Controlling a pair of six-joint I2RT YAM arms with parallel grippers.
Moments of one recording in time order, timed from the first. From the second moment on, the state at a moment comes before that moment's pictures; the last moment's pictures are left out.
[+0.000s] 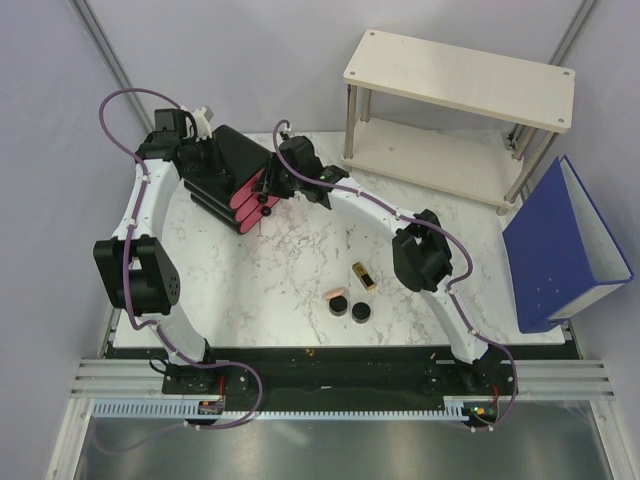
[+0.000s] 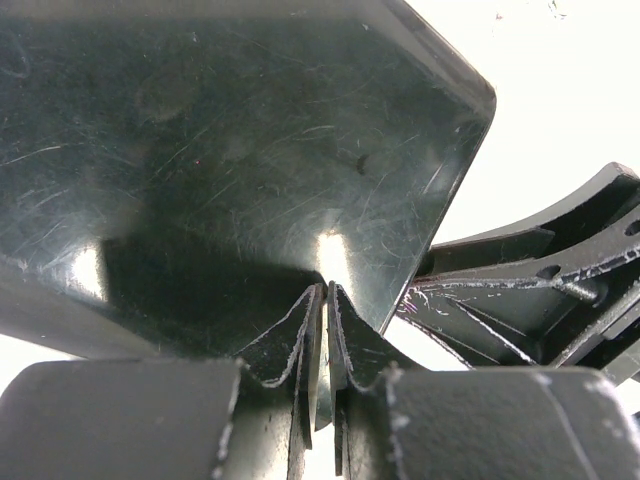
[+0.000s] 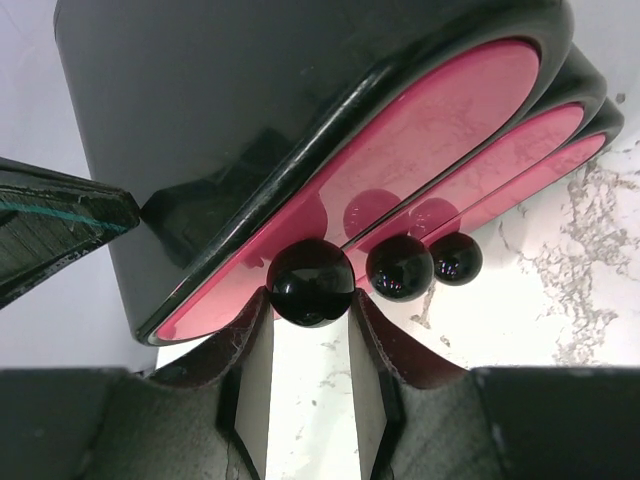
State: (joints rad) left arm 0.06 1.77 1.66 -0.73 0.40 -0.12; right arm 0.76 2.39 2.19 -0.30 -0.13 0.80
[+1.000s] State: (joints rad) left arm 0.06 1.77 1.66 -0.73 0.40 -0.12; right arm 0.72 2.24 1.80 0.06 -0.23 1.08
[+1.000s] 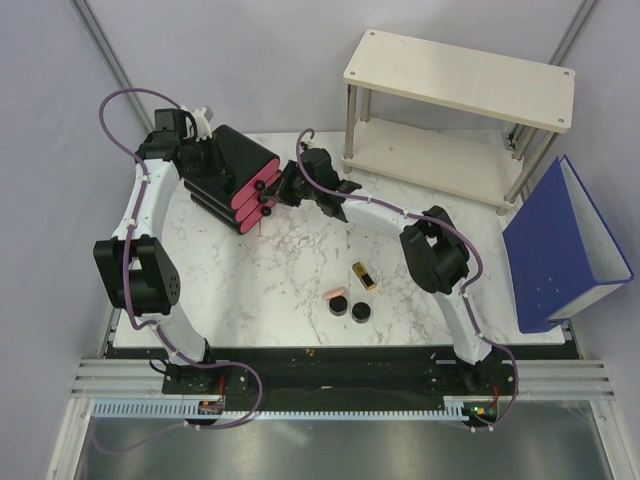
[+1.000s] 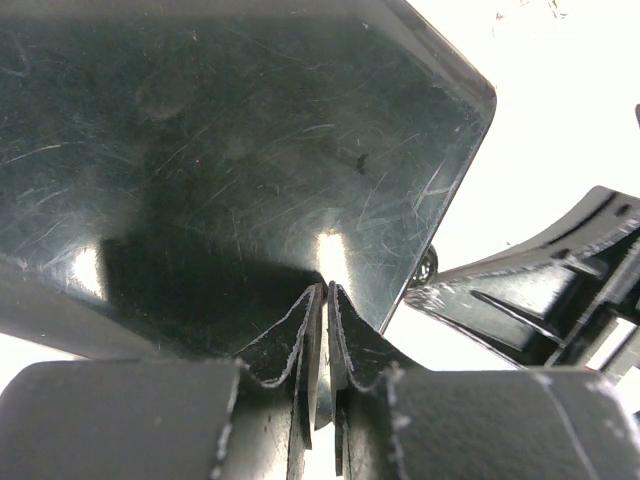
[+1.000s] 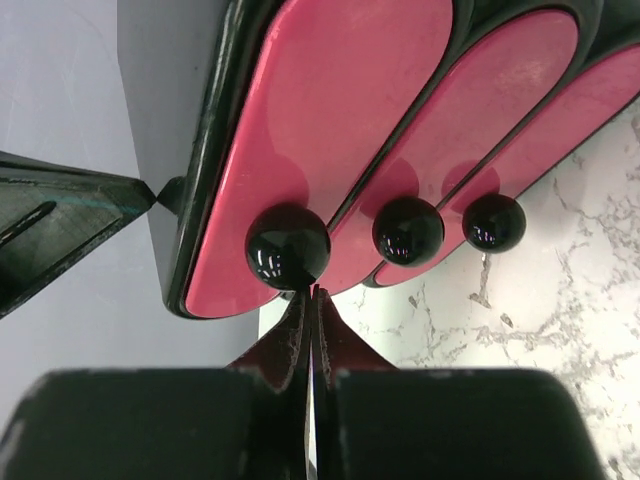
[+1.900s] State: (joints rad) left arm 0.06 1.77 1.66 -0.73 0.40 -0.11; right arm 0.69 2.26 1.67 0.14 -0.30 1.14
